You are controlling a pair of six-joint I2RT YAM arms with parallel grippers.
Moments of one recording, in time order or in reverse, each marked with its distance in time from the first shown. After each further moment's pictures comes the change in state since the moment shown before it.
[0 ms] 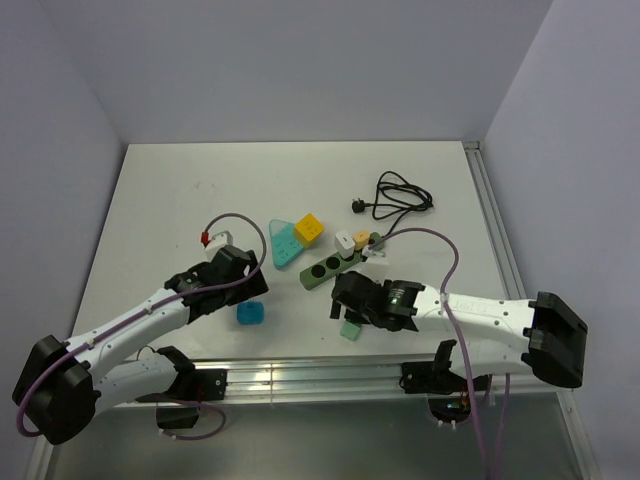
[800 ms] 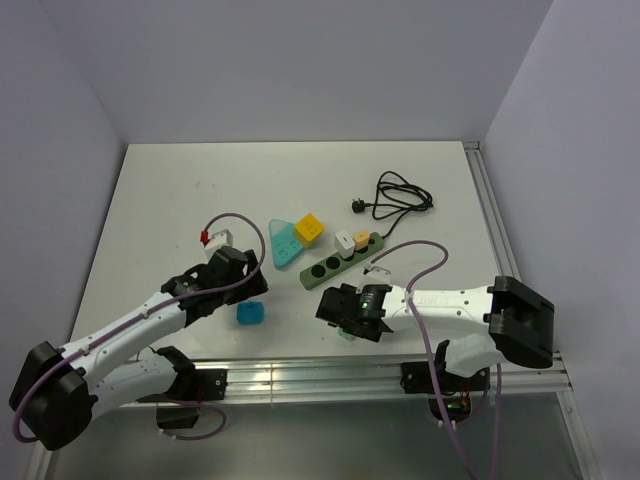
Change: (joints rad) left arm 0.000 -0.040 -0.016 0.036 0.001 0.041; right arm 0.121 0.237 0.119 -0.247 0.068 0.476
